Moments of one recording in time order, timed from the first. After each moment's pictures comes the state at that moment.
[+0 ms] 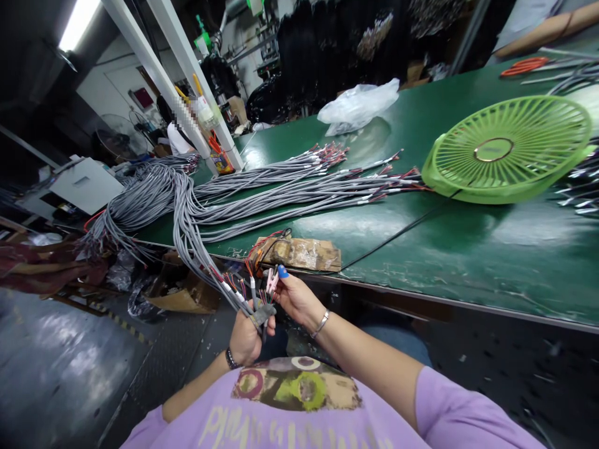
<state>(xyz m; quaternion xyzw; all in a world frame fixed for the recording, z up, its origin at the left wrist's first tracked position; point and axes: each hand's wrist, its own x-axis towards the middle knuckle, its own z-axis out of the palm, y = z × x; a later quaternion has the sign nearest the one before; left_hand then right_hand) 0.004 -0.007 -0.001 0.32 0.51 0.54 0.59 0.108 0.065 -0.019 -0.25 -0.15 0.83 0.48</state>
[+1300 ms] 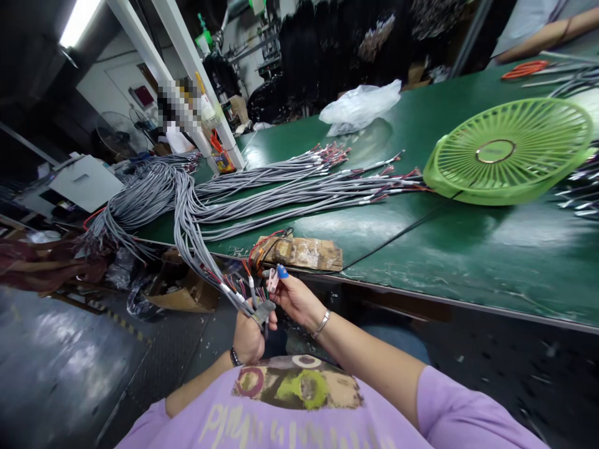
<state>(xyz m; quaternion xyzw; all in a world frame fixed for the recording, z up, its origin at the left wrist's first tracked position) 0.011 -0.008 0.000 0.33 0.52 0.58 0.54 0.108 0.063 -0.021 -0.25 -0.17 0.84 0.46</state>
